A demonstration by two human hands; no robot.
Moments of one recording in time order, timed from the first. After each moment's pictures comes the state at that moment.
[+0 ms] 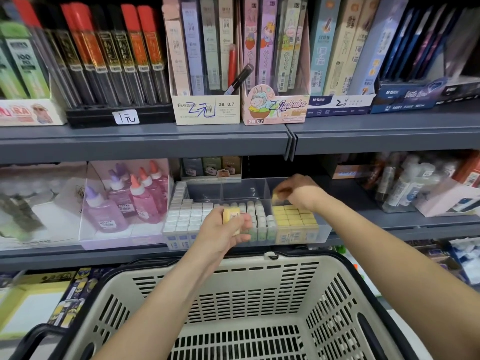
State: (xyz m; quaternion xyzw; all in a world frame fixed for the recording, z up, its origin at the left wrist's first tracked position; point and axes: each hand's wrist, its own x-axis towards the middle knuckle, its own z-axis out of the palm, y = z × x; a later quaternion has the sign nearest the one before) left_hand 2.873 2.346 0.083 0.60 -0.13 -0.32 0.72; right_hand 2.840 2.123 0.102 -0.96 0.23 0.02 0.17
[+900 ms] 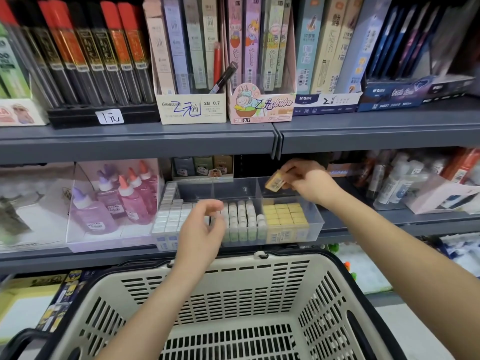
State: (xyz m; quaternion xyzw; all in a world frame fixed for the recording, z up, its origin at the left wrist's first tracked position) left_hand 2.871 2.357 0.072 0.78 -0.28 -0.02 0.56; right_hand 2.808 2.121 0.130 -0.89 0.23 -0.16 0.35
